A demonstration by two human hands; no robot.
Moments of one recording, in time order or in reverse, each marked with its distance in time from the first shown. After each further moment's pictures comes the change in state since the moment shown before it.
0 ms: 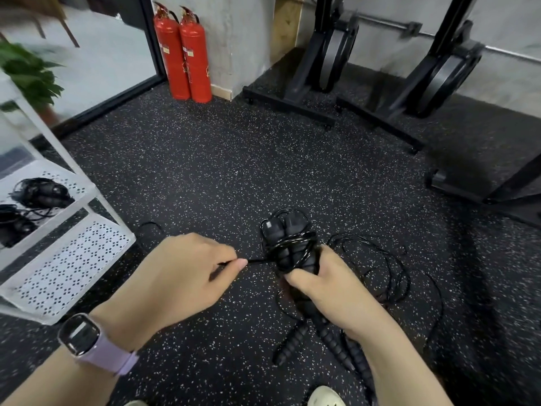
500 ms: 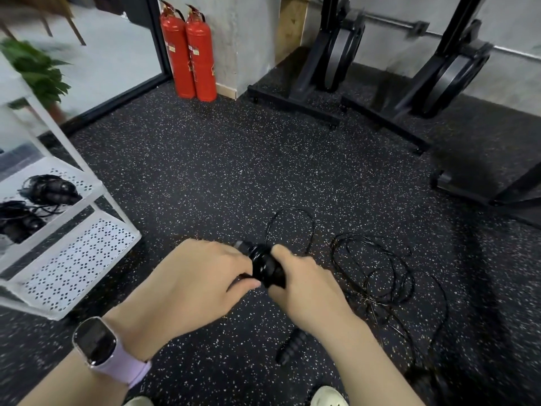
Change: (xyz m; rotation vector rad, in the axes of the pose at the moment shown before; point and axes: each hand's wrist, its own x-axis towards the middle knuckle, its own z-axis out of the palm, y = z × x) left_hand 0.000 0.013 -0.004 0.095 -0.022 0.074; right_hand 0.009 -0.008 0.038 -0.680 0.027 -0.260
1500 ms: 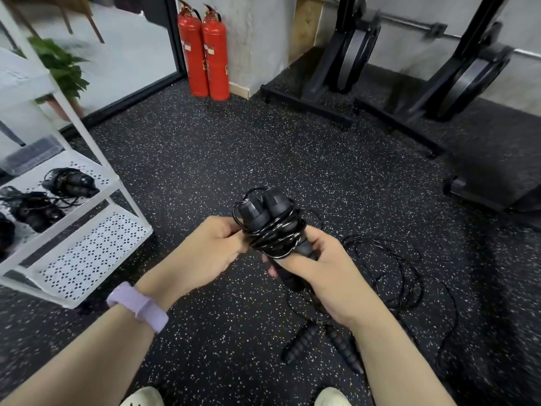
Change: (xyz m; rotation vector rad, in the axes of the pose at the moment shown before) left_hand 0.015 -0.020 0.008 -1.109 -0.140 -0.597; right_hand 0.007 -0.002 -0.018 1.123 -0.092 -0.061
